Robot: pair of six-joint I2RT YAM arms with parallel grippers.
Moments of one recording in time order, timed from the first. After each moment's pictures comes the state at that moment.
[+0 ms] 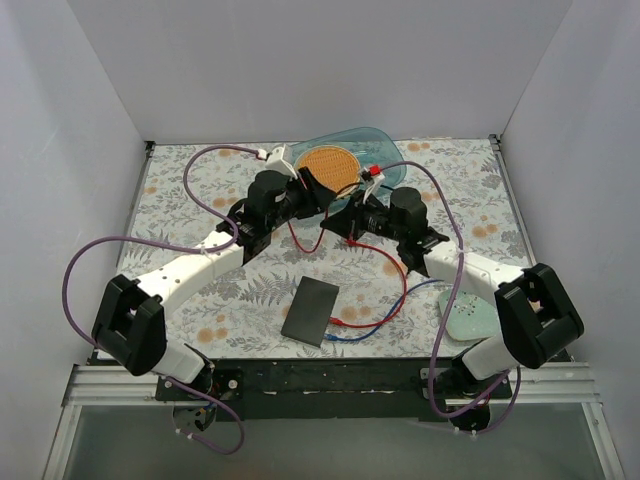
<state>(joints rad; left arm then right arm) -0.63 1.45 1.07 0.13 0.02 -0.76 0.60 1.47 0.82 0.52 -0.54 0.49</state>
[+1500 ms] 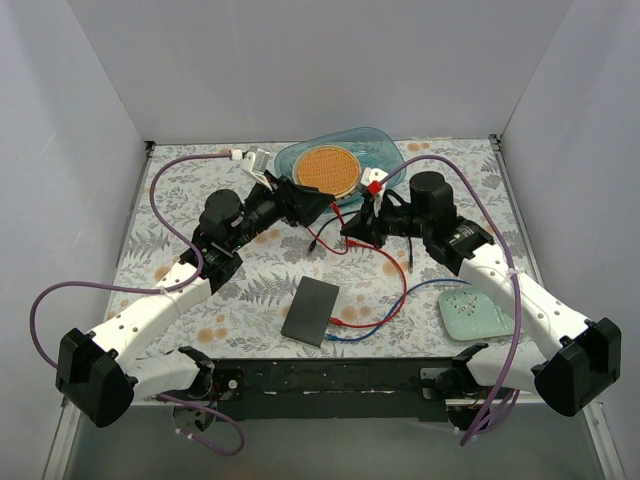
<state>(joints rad) -0.61 1.14 0.91 0.35 0.27 -0.64 0.60 1.20 1.05 -0.21 -0.64 -0.19</state>
